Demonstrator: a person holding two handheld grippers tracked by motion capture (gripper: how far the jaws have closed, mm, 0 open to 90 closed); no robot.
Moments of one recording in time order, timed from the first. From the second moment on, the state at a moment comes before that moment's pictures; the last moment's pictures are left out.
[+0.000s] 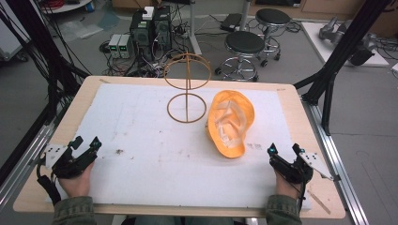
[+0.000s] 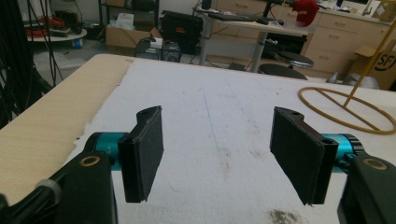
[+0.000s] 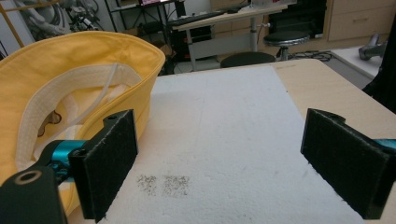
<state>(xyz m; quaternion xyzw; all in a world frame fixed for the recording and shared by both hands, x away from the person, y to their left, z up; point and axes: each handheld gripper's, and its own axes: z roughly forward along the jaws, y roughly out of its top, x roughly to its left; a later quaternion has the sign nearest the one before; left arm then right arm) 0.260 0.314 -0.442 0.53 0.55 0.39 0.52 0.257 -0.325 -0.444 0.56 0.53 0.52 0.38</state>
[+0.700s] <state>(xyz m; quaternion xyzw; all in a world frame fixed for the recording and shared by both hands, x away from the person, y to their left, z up) 0.261 0.315 -0.442 0.52 0.55 0.39 0.52 0.257 -0.327 -0.445 0.57 0.52 0.52 0.36</state>
